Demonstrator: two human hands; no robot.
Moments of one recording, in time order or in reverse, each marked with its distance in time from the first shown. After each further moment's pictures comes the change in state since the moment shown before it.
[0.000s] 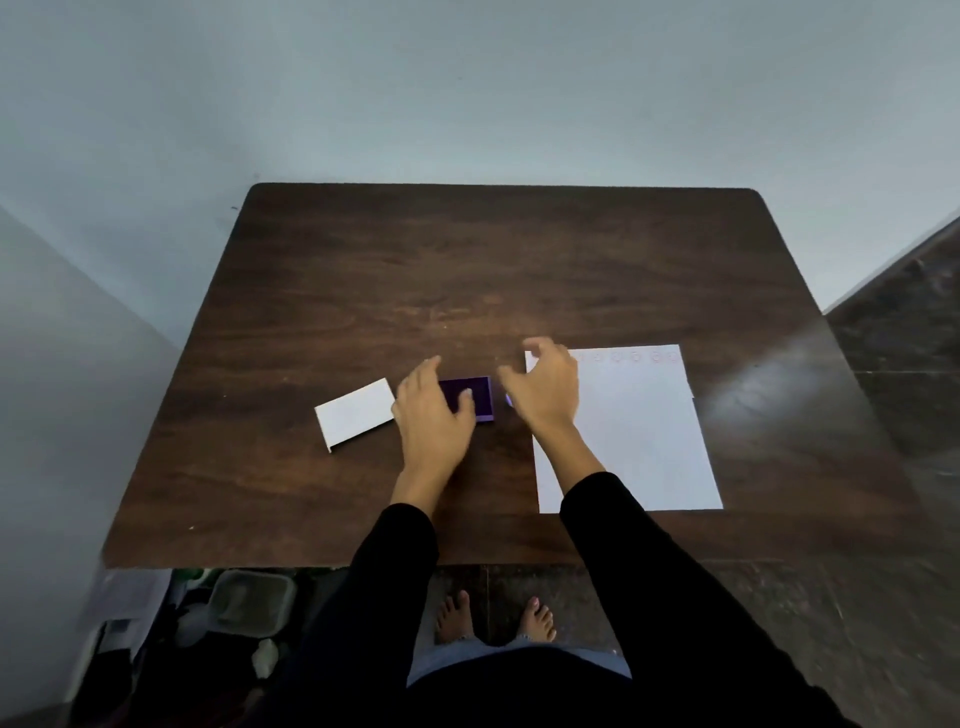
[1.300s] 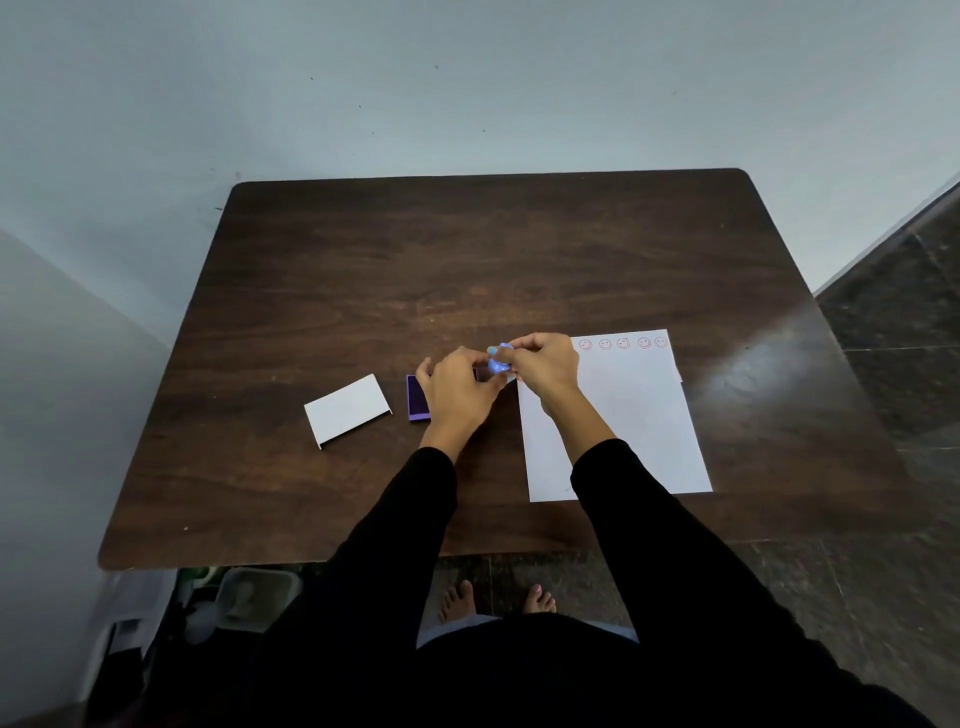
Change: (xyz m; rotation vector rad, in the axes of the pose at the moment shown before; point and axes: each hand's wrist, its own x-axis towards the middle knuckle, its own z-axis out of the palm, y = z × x) left_hand 0.028 0.019 0.041 0.017 -0.096 0.066; right_hand 0.025 0.008 -0.009 0.324 -0.156 0.231
